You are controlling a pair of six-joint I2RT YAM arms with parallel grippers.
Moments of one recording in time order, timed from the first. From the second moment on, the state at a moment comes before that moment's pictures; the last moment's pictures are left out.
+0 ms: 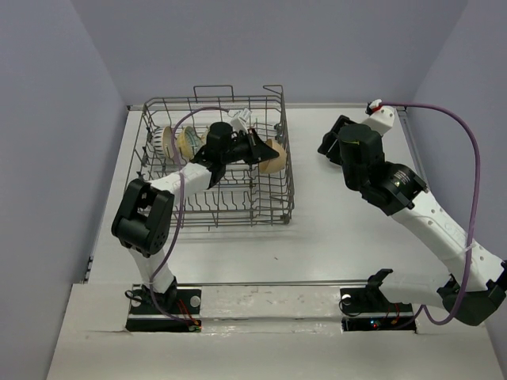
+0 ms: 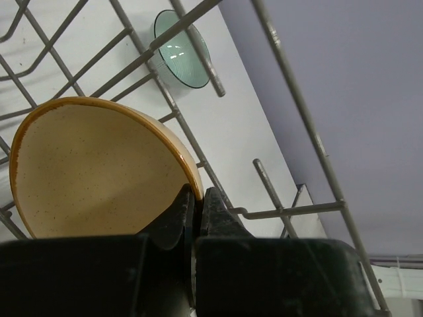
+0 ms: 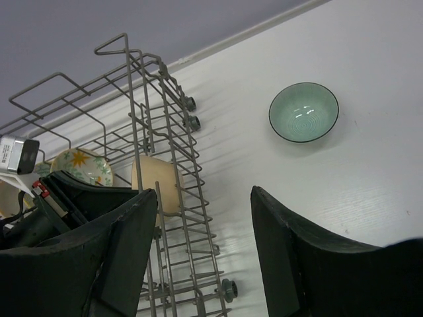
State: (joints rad) left arm -0.48 1.75 1.15 0.37 0.57 -0.77; right arm 0.72 1.17 1.41 -0.63 0.79 0.68
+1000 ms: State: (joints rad) left arm -0.44 1.81 1.00 0.66 0.67 -0.96; right arm 0.72 1.26 1.39 -0.62 0.73 0.67
